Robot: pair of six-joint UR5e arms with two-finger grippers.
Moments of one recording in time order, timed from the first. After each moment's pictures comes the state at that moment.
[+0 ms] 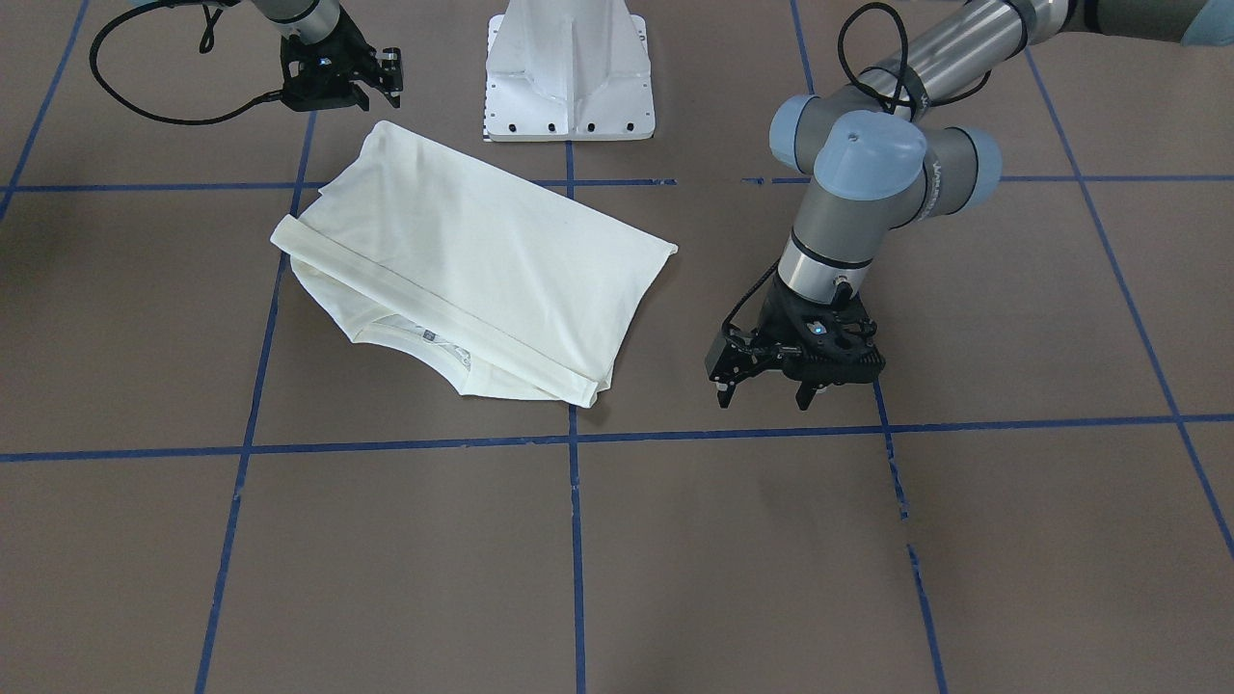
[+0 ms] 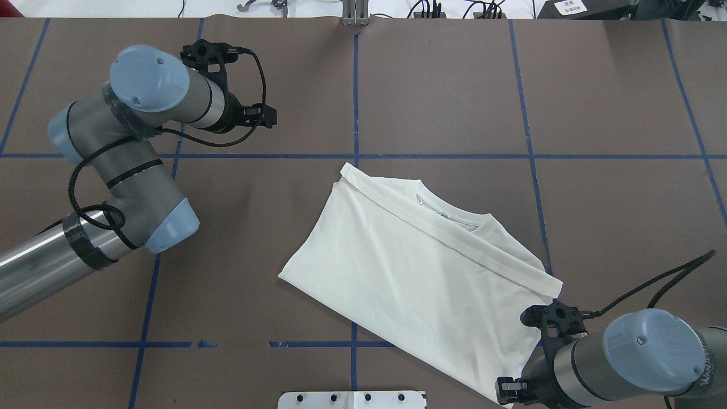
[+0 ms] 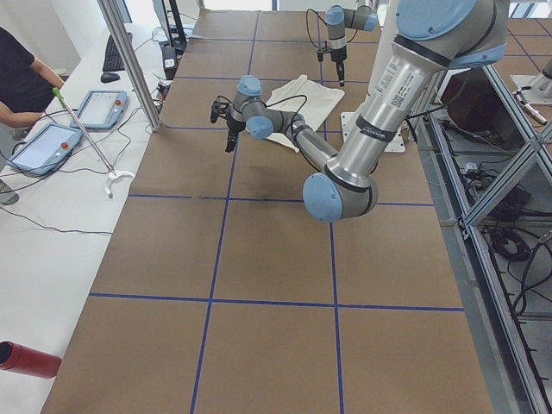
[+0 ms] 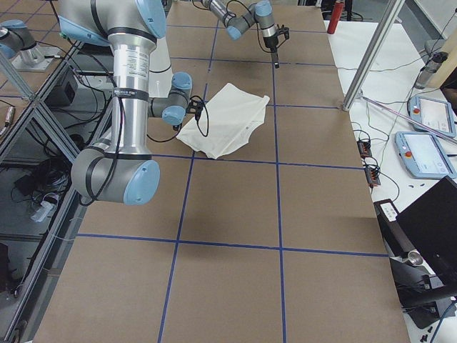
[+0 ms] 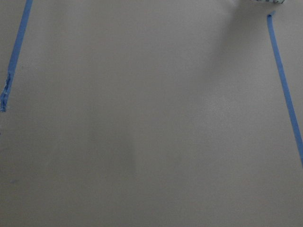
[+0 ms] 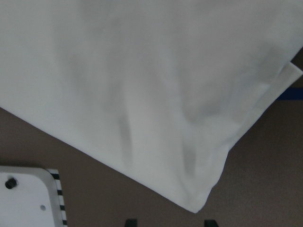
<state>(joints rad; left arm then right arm) -0.74 -2.13 -1.59 -1.98 -1.82 -1.14 0.17 -1.68 2.22 -1.18 1.90 1.53</state>
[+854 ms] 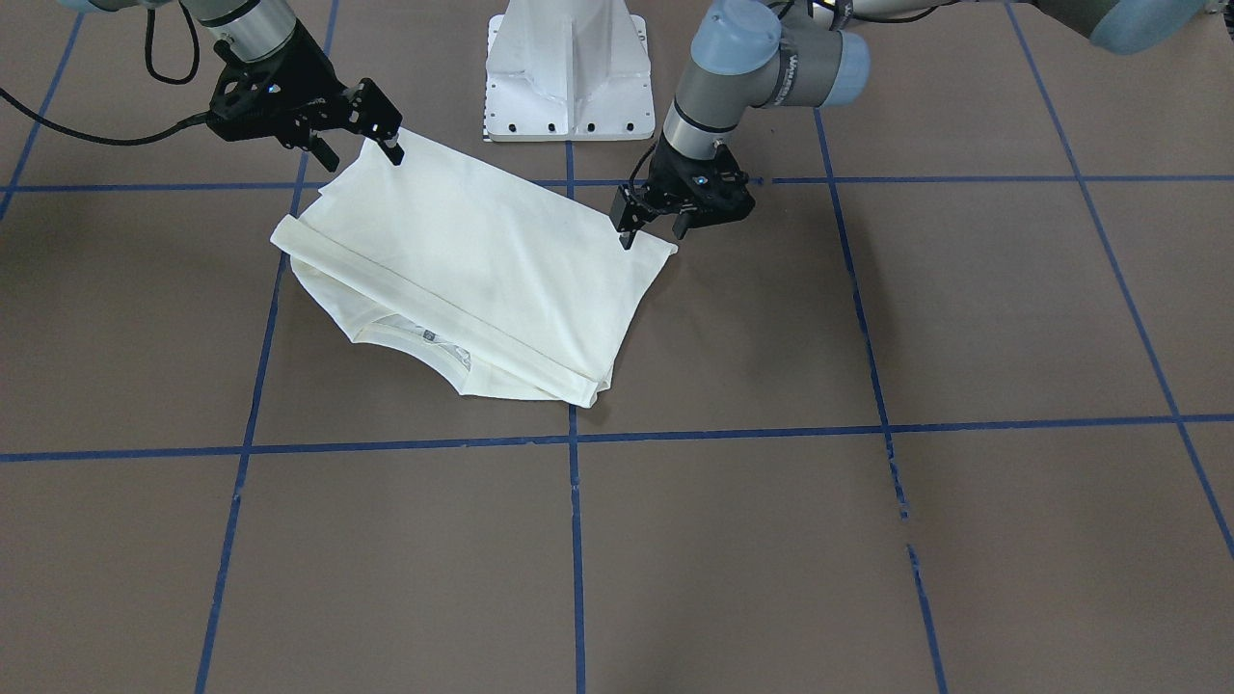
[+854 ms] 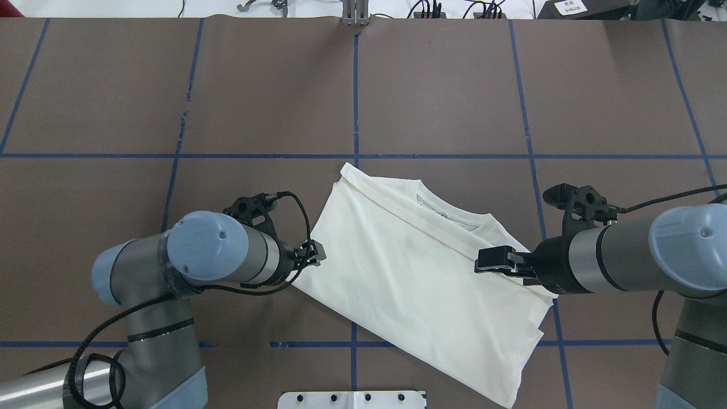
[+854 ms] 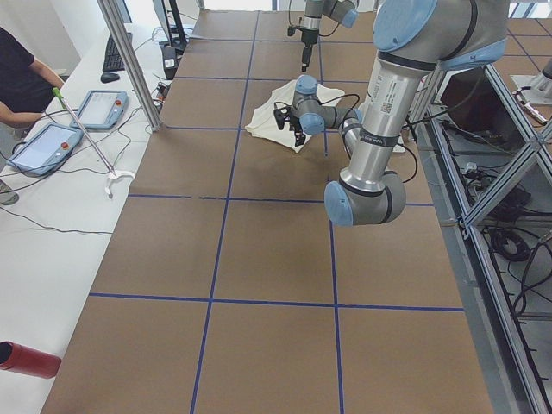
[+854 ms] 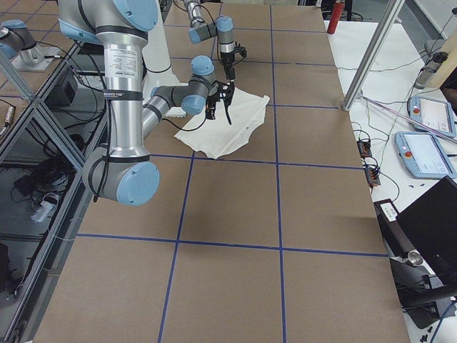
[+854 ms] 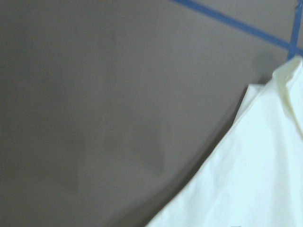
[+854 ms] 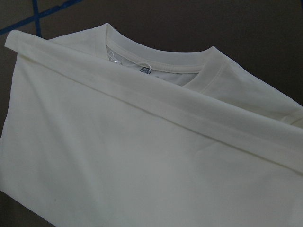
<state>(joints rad) -0.35 -2.03 -1.83 -1.84 -1.75 -1.73 0.47 -1.56 2.23 -1.18 1.87 1.53</state>
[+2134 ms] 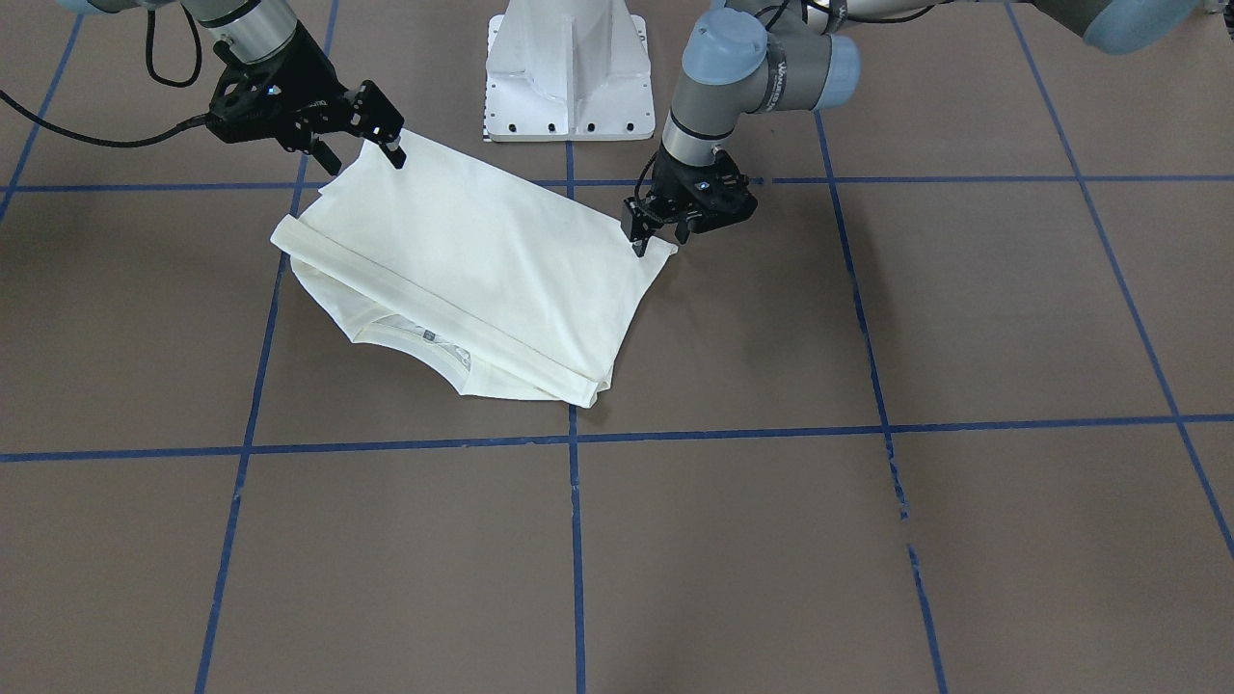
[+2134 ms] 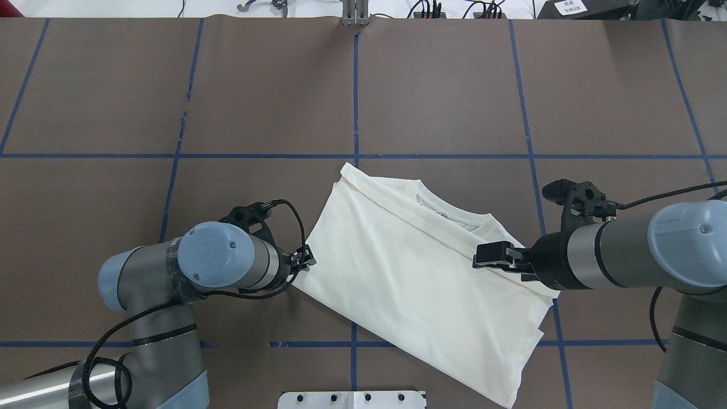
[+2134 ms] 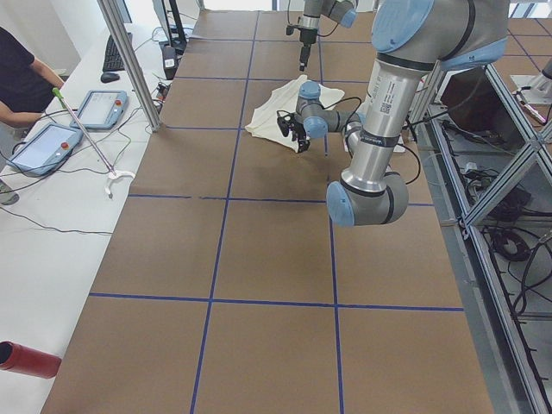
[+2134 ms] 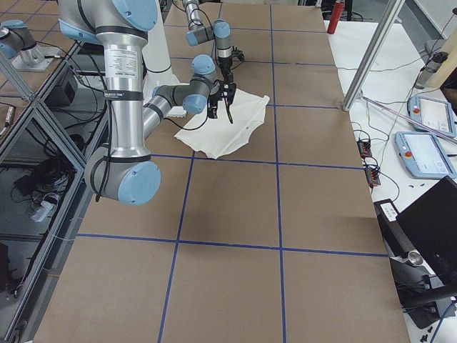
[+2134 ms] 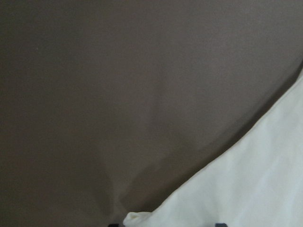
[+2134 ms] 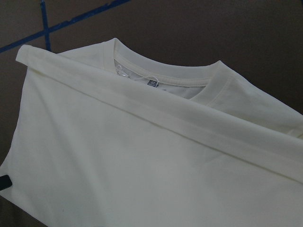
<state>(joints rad) -0.35 -2.03 -1.79 -1.83 -1.73 -1.77 0.48 -1.55 2.22 -1.18 1.87 1.53</state>
